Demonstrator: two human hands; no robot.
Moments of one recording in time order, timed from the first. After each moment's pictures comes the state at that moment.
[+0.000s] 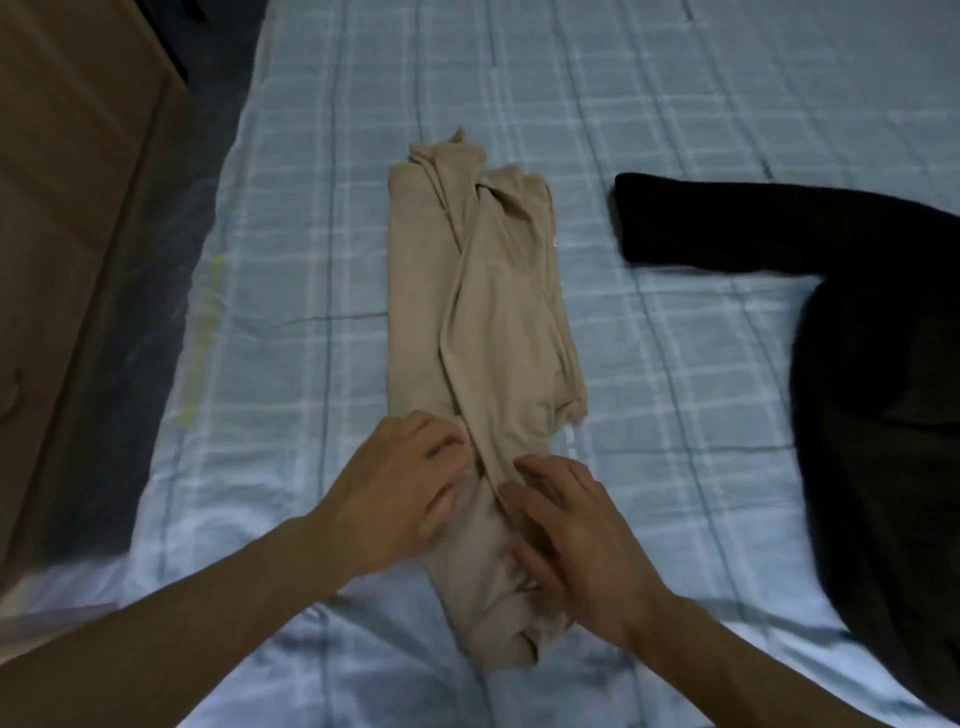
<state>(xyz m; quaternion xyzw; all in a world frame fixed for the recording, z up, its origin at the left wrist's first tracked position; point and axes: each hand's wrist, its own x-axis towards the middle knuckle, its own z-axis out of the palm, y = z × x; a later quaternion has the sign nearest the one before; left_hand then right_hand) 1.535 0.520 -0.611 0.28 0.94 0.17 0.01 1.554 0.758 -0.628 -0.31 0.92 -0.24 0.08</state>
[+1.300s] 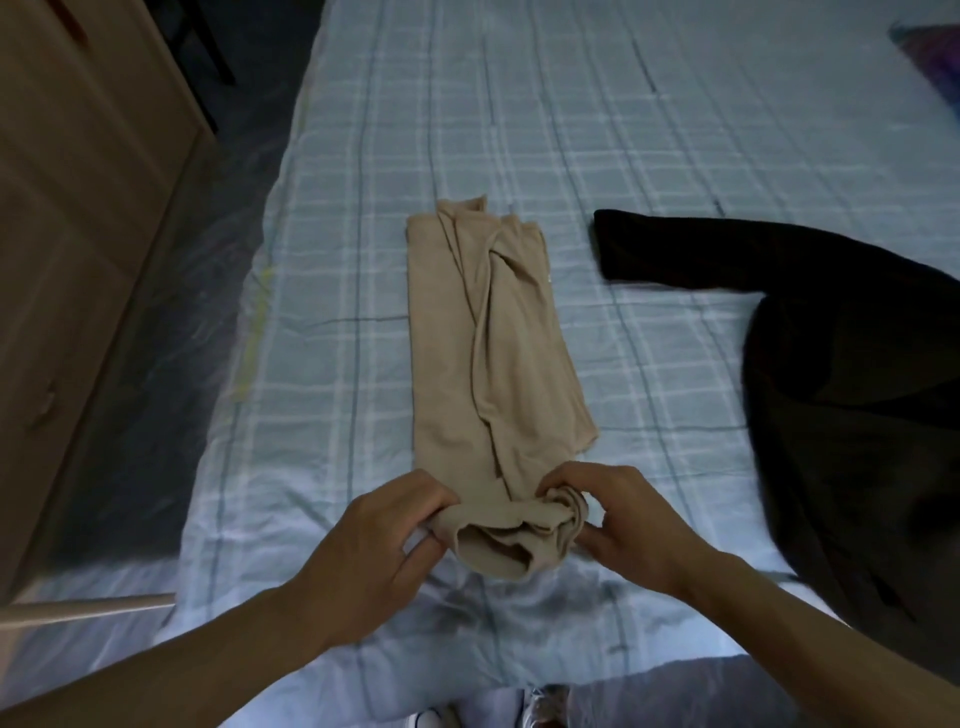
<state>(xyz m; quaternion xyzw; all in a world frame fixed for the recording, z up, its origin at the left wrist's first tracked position) 1.643 0.515 -0.557 0.17 0.87 0.45 0.04 1.579 0.782 -0.556 -0.28 0.87 -0.36 0.17</state>
